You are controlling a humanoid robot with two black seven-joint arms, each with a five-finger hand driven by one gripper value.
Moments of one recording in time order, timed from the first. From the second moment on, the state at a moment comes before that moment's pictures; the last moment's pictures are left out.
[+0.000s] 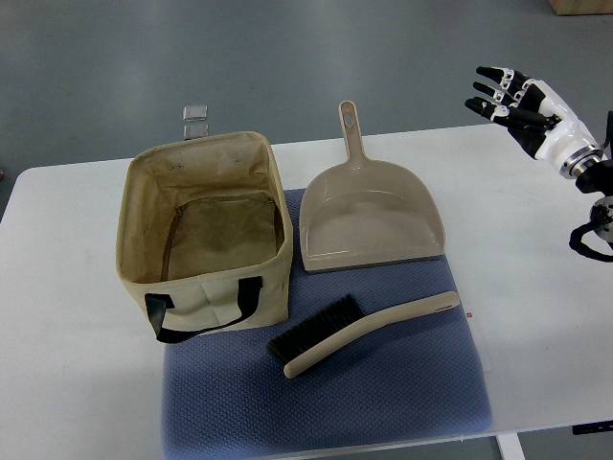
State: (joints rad) left arm 0.02 0.00 0.03 -0.12 -0.06 -0.02 -0.03; right arm 0.65 -0.44 0.96 0.84 -0.54 0.27 0.27
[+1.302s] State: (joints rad) left arm 0.02 0.00 0.03 -0.12 -0.06 -0.02 -0.03; right arm 0.75 -0.64 0.38 1.36 -1.66 0.19 0.42
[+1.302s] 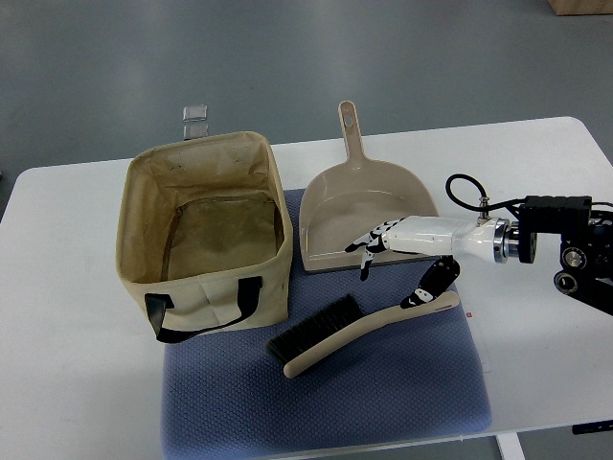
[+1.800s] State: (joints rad) left arm 0.02 0.00 0.03 -0.12 -0.06 -0.02 -0.03; right arm 0.72 -0.62 0.33 1.35 -1.79 0.13 0.38
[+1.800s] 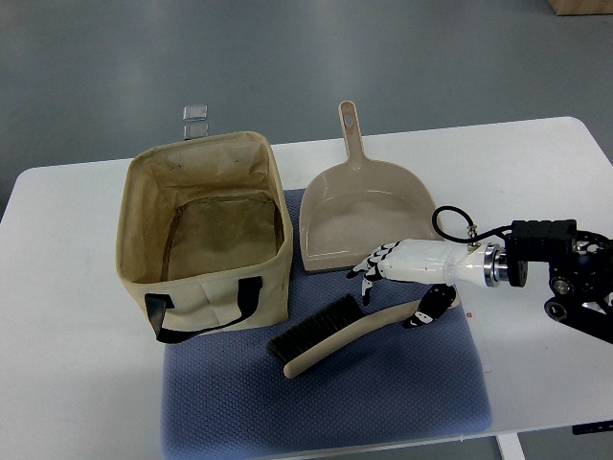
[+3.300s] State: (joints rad) left arm 0.02 0.00 0.03 -0.12 -0.06 -0.02 -0.03; right arm 0.67 -0.74 0.50 1.34 -1.76 -0.08 0.40
